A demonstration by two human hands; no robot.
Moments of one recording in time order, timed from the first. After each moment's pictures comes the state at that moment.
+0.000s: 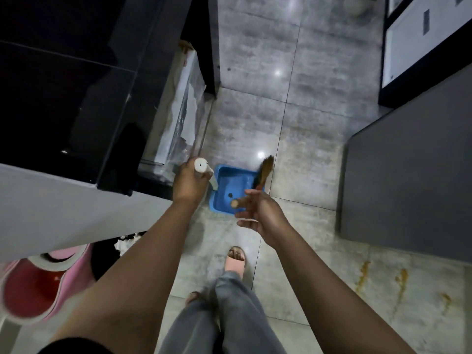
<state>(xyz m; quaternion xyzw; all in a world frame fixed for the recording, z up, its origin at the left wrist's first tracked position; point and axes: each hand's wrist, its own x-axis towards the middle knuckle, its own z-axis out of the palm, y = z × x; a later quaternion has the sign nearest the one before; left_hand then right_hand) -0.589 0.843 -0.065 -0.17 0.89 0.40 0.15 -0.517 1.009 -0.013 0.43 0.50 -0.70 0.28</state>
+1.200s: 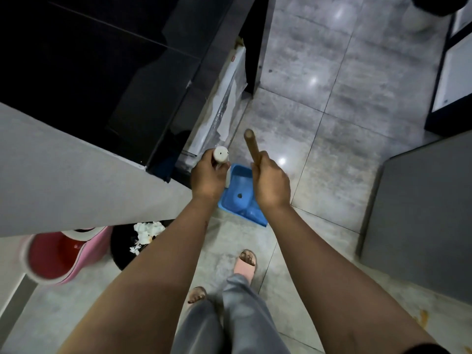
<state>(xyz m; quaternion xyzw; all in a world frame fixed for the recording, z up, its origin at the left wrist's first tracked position) -0.586 0.813 -0.054 -0.26 0.84 0.47 0.07 -0.585 0.953 -0.057 0.02 0.97 -0.24 0.05</state>
